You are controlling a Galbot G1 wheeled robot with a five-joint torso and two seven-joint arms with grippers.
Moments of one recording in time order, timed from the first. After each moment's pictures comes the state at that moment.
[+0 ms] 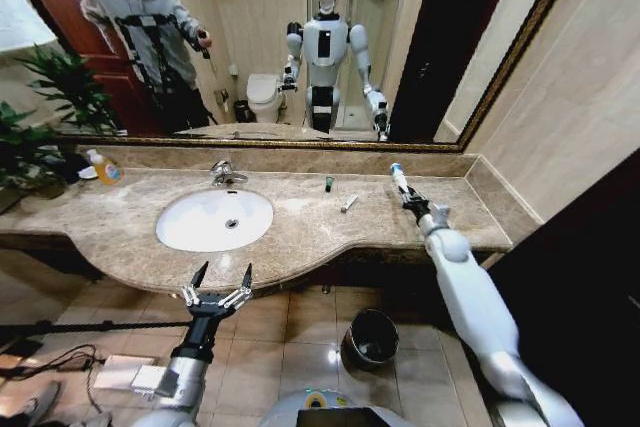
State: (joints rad) left arm 1.93 -1.44 -0.60 -2.42 -0.21 -0.08 0.08; right arm -0.92 1.14 0.55 1.58 0.36 -0.15 -0.08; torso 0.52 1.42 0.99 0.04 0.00
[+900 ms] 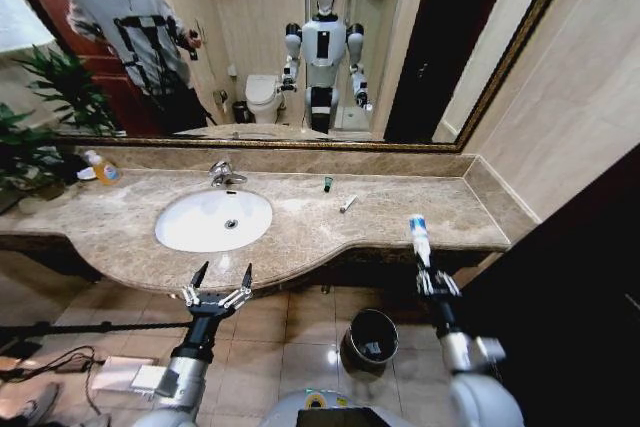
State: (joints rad) left arm 1.93 -1.44 -0.60 -2.42 -0.21 -0.08 0.08; right arm -1.87 1.53 0.70 2.14 0.23 0.31 -0.04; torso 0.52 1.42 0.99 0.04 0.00
